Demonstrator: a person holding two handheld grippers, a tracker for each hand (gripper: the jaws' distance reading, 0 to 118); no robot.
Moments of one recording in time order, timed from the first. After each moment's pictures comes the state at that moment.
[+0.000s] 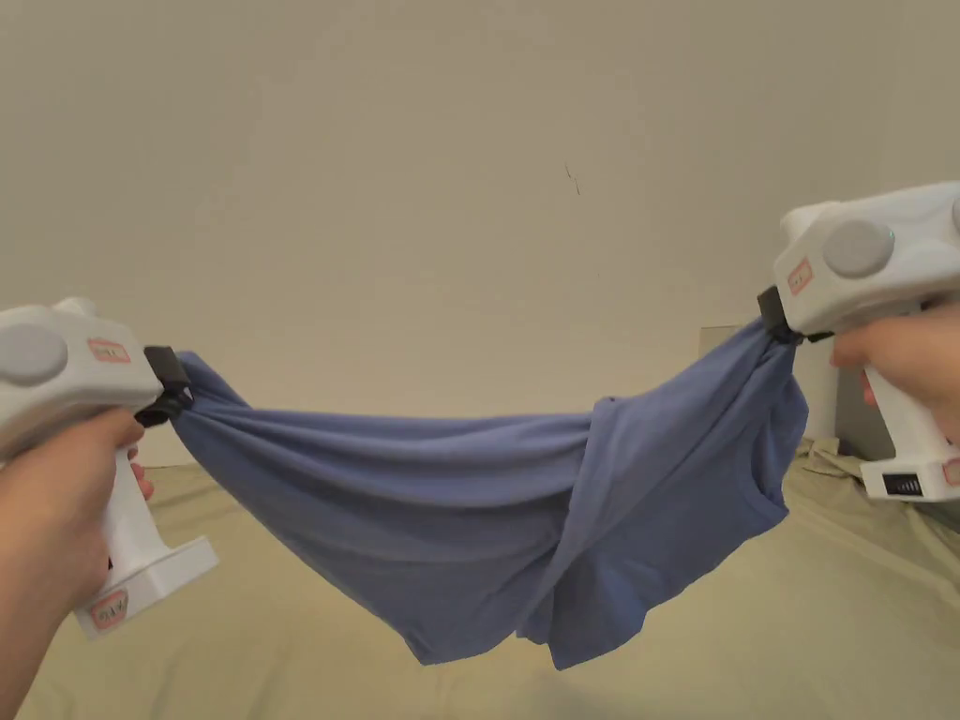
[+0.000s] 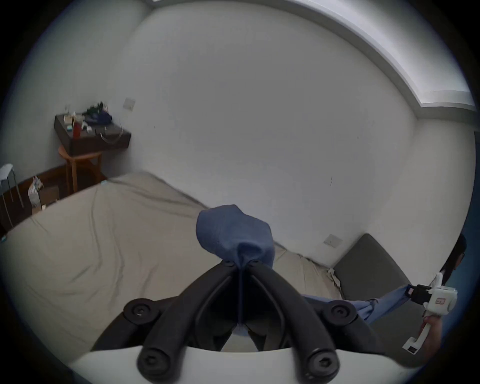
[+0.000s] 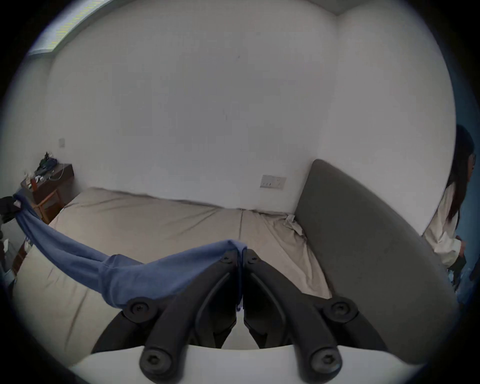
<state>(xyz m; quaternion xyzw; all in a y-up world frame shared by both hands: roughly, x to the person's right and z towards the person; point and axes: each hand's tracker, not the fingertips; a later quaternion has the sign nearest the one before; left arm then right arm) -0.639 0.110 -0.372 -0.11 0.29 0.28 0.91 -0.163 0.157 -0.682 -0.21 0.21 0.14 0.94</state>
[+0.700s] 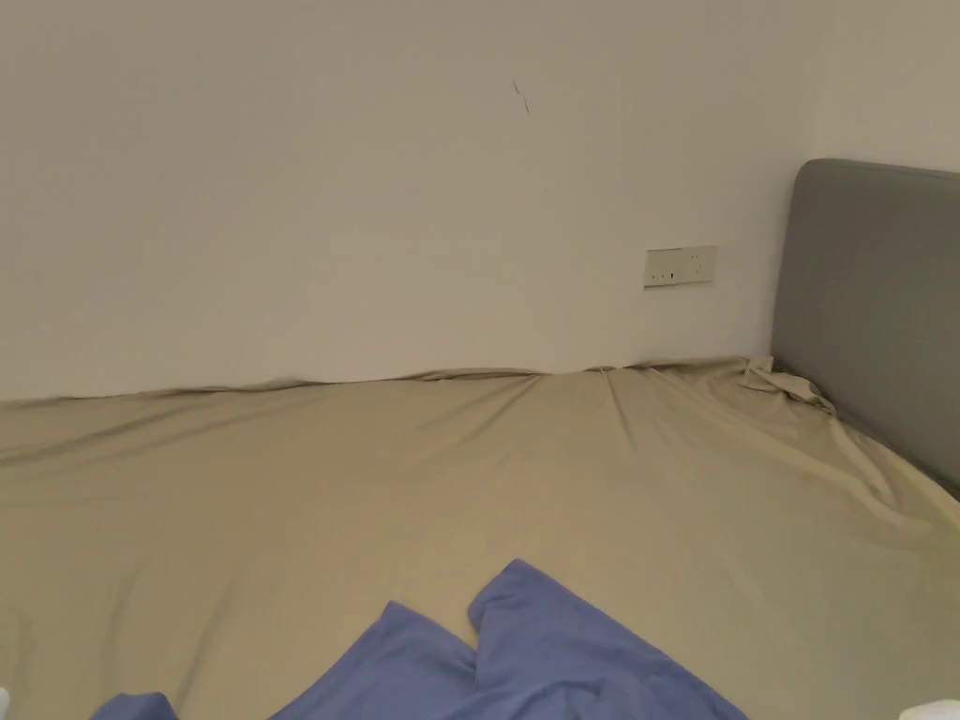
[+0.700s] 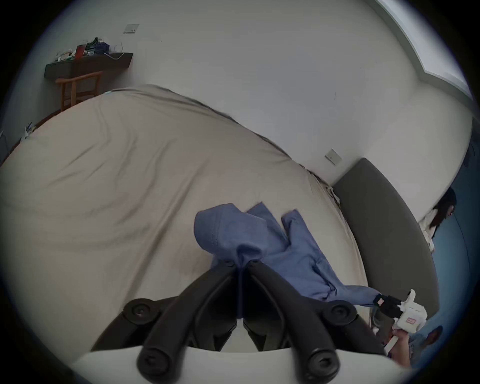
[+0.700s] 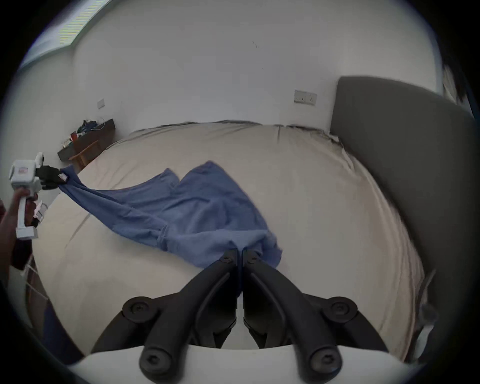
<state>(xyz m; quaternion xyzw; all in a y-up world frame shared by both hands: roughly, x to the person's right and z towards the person) -0.536 -0.124 -0.192 -0.27 0.19 0.34 0.88 0.023 -0.133 -0.431 -0.33 0.31 0.10 0.89</state>
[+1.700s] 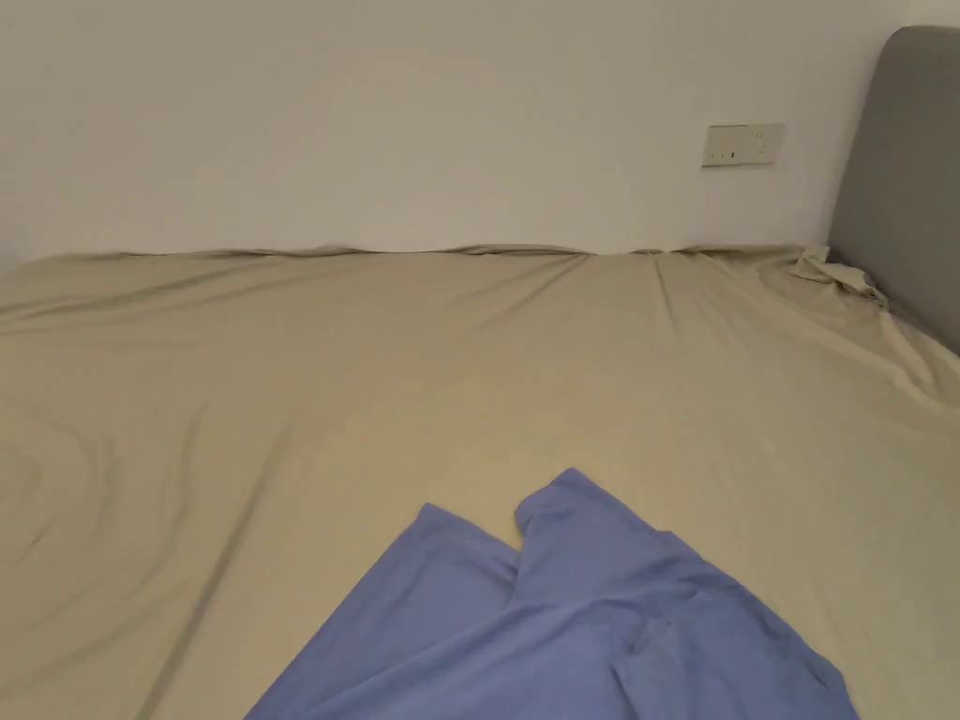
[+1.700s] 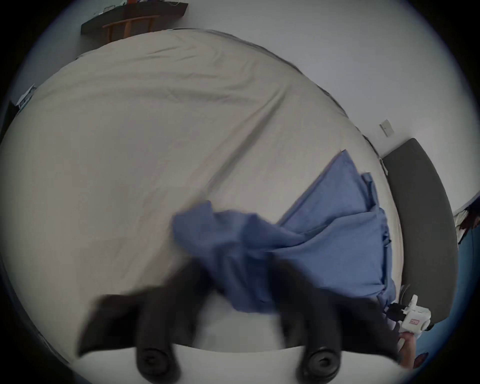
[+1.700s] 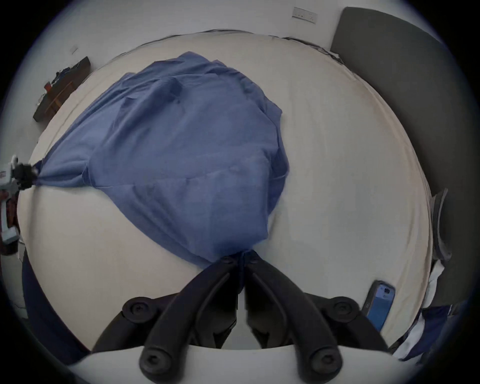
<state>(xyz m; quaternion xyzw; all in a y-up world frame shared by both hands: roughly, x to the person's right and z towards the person) -0.491 -0.226 -0.087 -0.39 0.27 0.37 0.80 0.046 -0.241 -0.383 -0.52 0.25 0.21 0.79</state>
